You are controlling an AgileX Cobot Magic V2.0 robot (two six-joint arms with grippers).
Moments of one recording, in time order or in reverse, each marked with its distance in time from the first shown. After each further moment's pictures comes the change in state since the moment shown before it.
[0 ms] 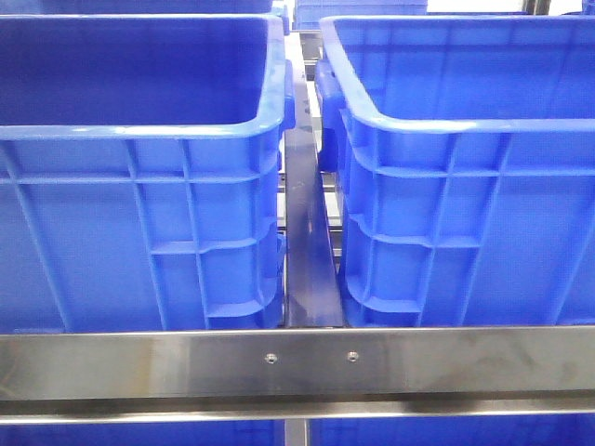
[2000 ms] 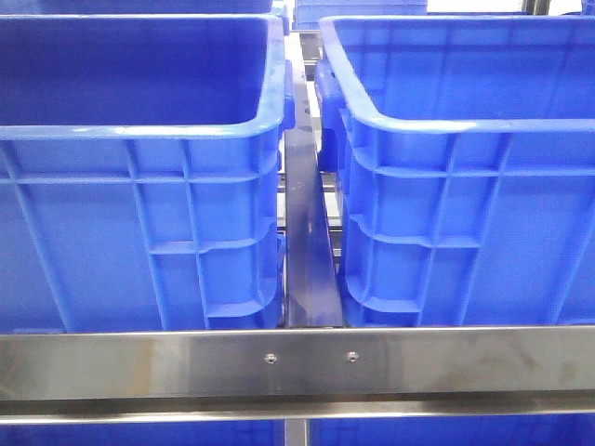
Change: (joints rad) left arm 0.000 0.000 0.000 0.000 -0.002 0.000; right arm 0.062 -0.093 0.576 -0.066 -0.792 0.083
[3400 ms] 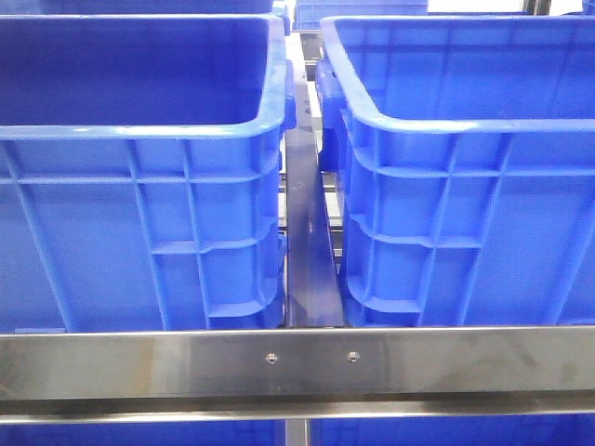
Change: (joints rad) left arm 0.312 -0.261 0.499 -0.386 -0.695 0.621; right arm 0.000 0.000 0.000 0.000 0.000 0.002
